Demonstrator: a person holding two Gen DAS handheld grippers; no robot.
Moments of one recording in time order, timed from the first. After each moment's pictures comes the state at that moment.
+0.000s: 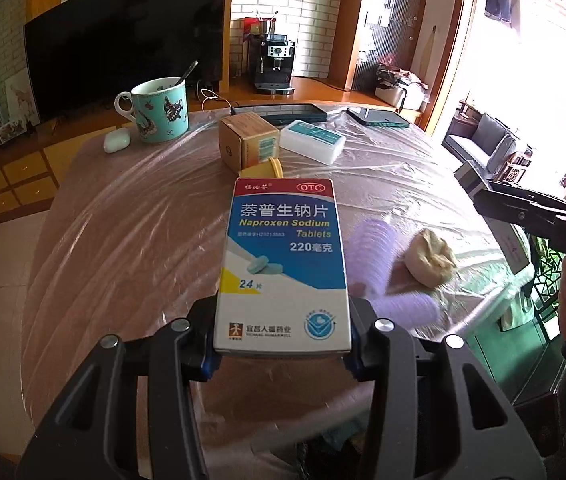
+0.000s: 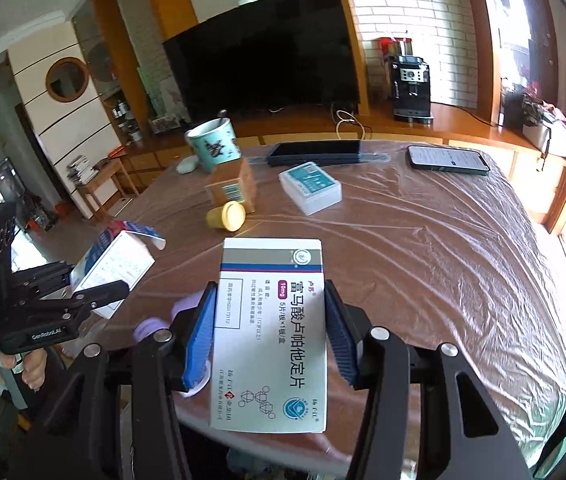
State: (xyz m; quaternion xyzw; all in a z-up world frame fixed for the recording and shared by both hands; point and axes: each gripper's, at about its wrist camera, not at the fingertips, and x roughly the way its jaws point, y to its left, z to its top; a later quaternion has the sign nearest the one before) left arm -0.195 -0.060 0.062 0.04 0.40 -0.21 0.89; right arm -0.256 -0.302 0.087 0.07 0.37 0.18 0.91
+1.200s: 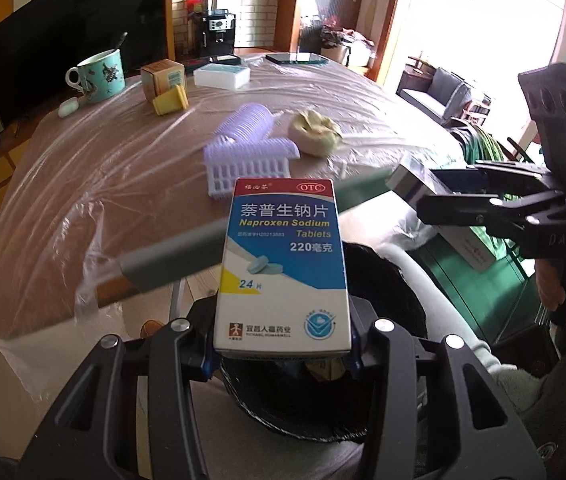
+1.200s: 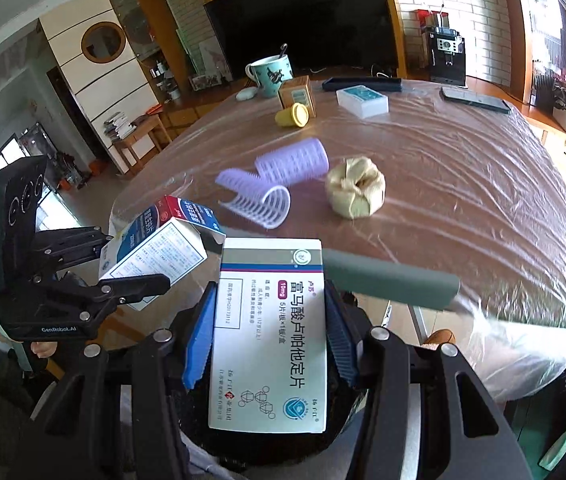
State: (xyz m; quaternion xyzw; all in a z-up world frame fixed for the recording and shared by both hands) left arm -0.313 -0.091 0.033 0.09 0.44 -0.28 0.85; right arm -0.372 -0.287 0.048 0.06 0.42 0.24 0.87
